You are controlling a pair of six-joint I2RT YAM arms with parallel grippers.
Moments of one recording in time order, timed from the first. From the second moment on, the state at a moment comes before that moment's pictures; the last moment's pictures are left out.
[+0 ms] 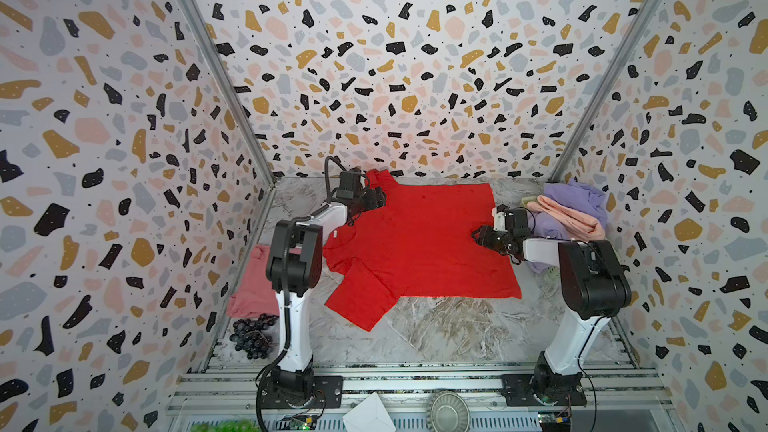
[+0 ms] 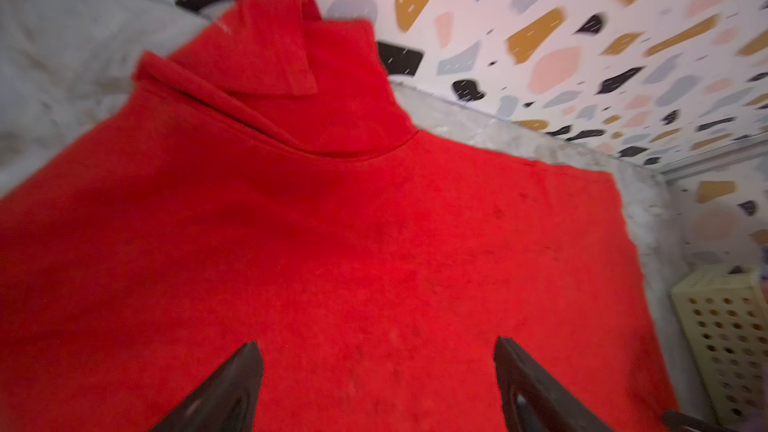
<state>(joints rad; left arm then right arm) -0.22 2.07 1.52 -0.08 0.25 -0.43 0.12 1.83 0.97 0.09 -0.35 0.41</state>
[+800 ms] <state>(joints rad) -0.37 1.08 0.44 -0.20 0.06 -0.64 0.17 1.36 0.68 0.04 -0.34 0.46</state>
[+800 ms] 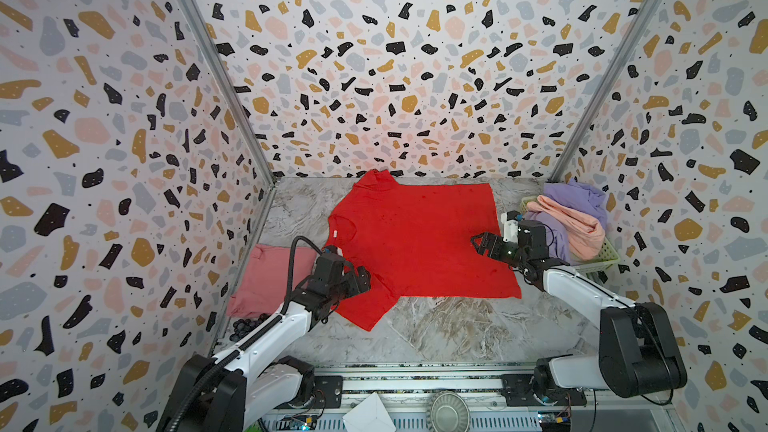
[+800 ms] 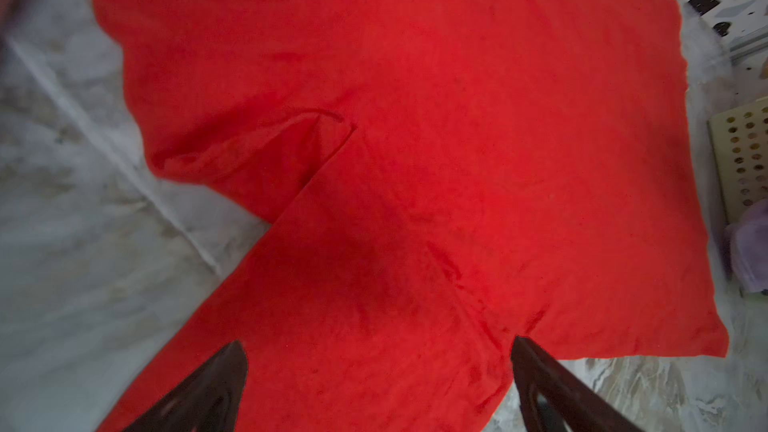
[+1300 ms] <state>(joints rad) -0.54 0.99 0.26 -0.11 -0.01 -0.74 0.18 1.38 0.61 0.09 -0.34 0.47</state>
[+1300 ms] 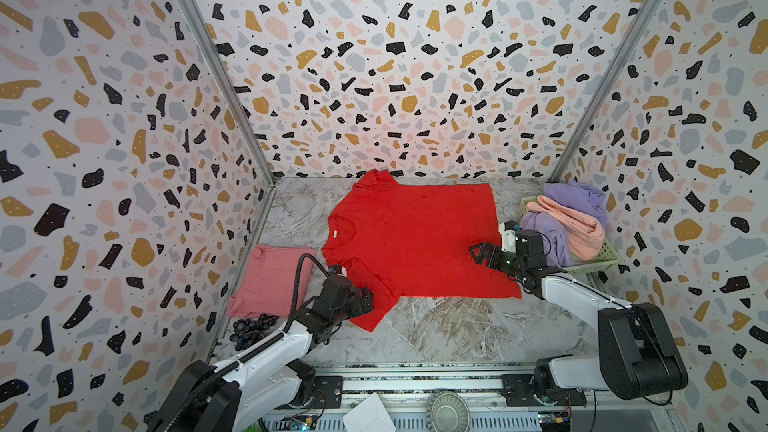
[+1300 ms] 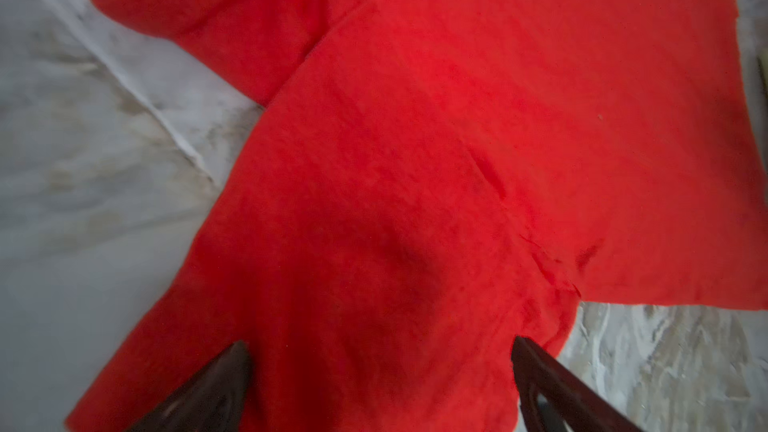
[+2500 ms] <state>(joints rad) -0.63 1.04 0.69 -0.39 -0.27 -0.74 0.18 1.57 0.76 0.17 -0.35 0.47</state>
